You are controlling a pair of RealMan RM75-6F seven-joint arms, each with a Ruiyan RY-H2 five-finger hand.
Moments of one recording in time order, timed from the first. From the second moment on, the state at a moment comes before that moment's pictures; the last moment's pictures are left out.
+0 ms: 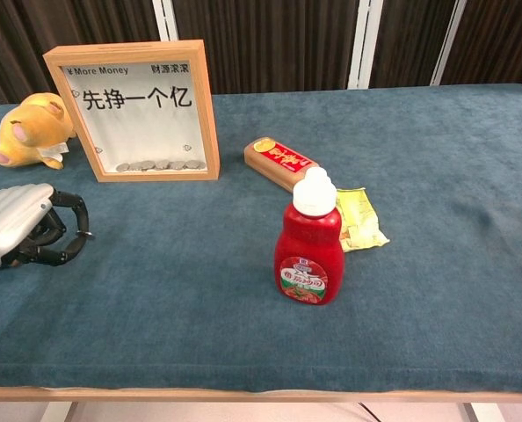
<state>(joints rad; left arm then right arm) -0.41 -1.82 -0.15 -1.04 1.38 1.28 0.13 0.07 -1.14 0.05 -1.58 -1.54 1.50 -0.05</state>
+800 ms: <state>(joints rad) -0.67 -1.27 -0.54 -1.62 0.95 1.00 0.29 0.08 -1.13 0.09 -1.58 -1.47 1.49 -0.01</state>
